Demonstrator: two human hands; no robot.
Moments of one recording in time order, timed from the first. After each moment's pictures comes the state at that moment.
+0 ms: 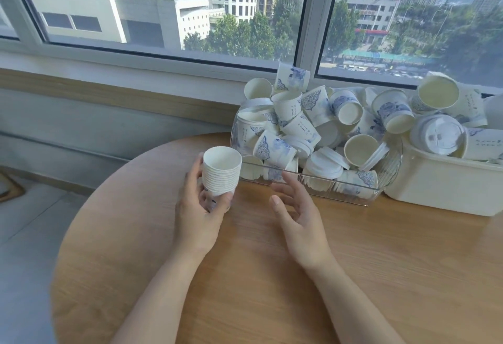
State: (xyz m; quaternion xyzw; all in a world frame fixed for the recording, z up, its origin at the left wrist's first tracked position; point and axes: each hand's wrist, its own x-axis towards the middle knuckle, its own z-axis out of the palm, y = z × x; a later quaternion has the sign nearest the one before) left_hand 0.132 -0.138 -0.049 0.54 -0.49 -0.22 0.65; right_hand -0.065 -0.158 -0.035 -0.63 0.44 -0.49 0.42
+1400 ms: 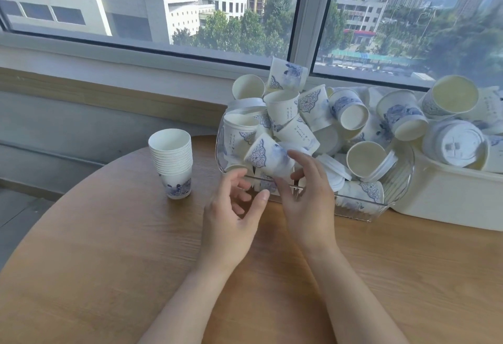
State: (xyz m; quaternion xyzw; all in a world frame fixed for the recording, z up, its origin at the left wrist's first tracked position) left_hand 0.075 -0.194 -0.056 0.53 -0.54 -0.17 0.63; right_hand -0.066 -0.234 -0.026 -0.69 0.47 -0.54 0.14
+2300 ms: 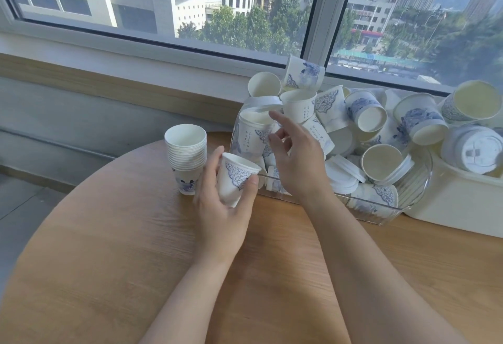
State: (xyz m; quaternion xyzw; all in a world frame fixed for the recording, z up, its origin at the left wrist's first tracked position) left_hand 0.098 -0.184 -0.036 0.56 -0.45 -0.16 0.68; right_hand -0.021 -0.279 0.028 -0.76 0.46 -0.44 0.14
